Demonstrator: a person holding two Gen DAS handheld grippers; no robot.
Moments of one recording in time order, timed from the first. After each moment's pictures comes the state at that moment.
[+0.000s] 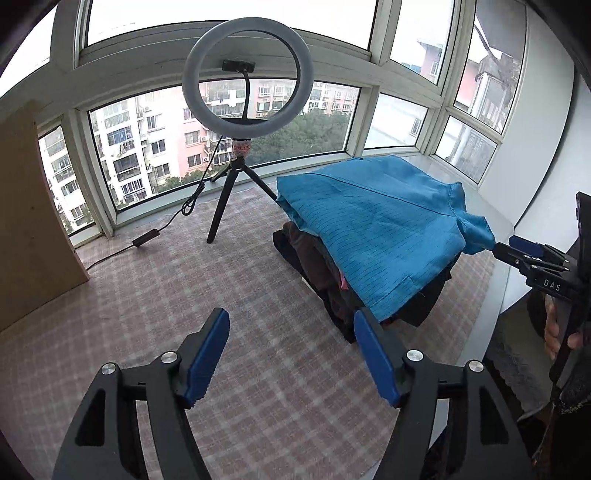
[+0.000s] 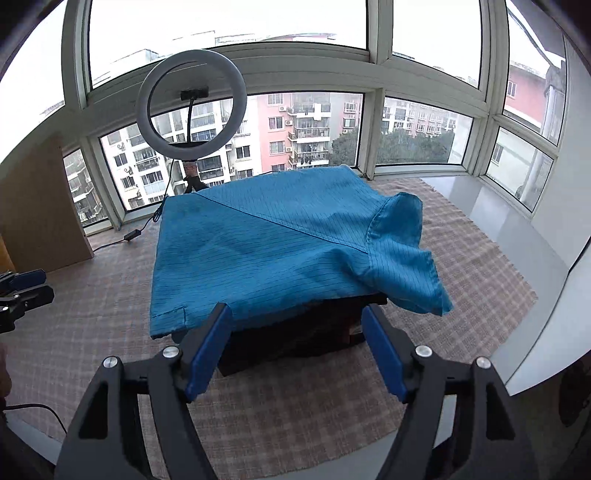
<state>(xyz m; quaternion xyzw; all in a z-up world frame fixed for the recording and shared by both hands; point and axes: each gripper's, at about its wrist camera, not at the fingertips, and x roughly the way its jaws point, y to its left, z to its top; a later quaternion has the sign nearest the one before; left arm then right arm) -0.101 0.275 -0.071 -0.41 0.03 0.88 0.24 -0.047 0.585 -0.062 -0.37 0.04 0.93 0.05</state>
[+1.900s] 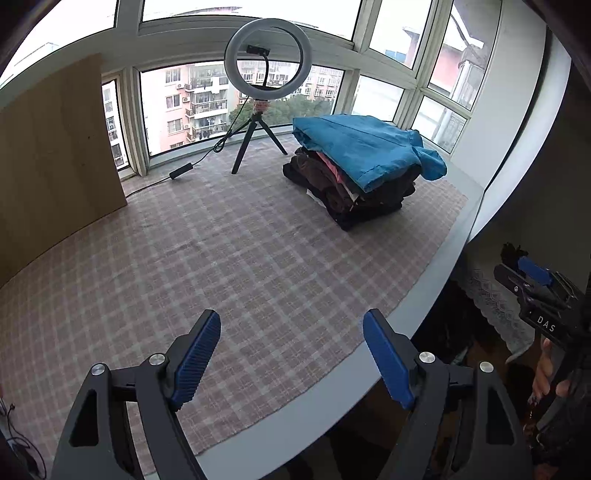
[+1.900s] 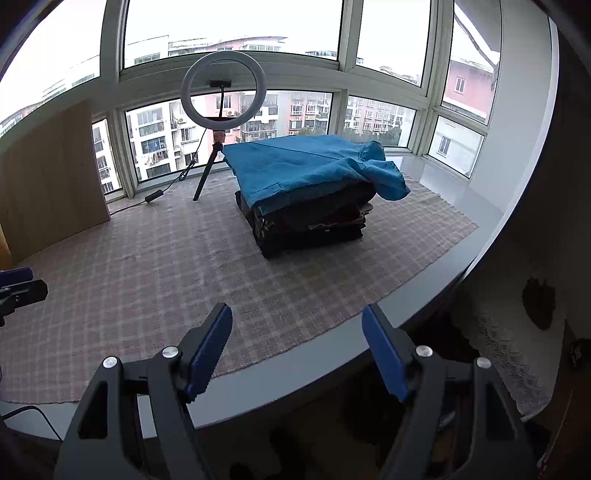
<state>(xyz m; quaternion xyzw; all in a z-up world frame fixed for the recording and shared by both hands) 0.048 0.129 -0.077 -0.44 0.04 0.86 0.27 0.164 0.387 -0.064 -0.36 0.02 0.92 0.18</state>
